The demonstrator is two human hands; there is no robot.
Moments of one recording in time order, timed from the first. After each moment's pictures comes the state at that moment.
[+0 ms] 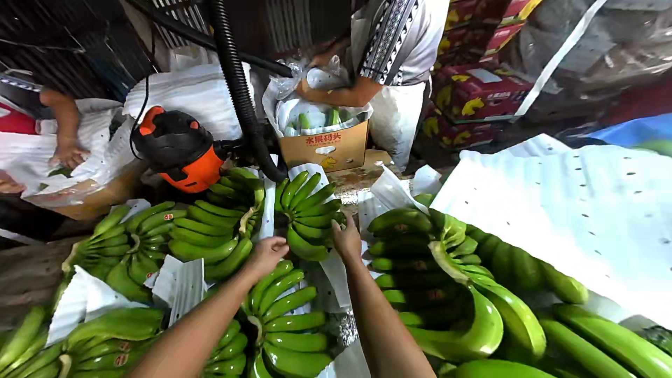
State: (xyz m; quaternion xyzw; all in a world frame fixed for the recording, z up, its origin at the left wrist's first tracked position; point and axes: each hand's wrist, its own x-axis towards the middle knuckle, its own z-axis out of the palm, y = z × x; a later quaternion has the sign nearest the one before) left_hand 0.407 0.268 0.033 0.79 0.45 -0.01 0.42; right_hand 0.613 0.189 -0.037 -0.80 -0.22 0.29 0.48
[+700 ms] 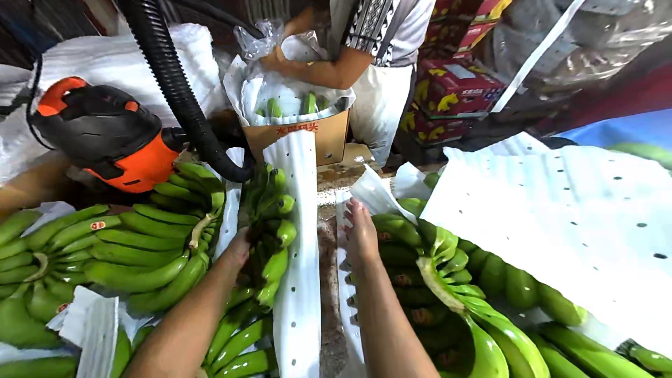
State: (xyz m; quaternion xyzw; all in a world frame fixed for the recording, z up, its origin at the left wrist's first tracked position) left_hand 0.474 0.330 -0.064 0.47 0.47 0.27 0.70; right_hand 0.681 0.173 -0.034 -0.60 -0.10 0.33 0.72
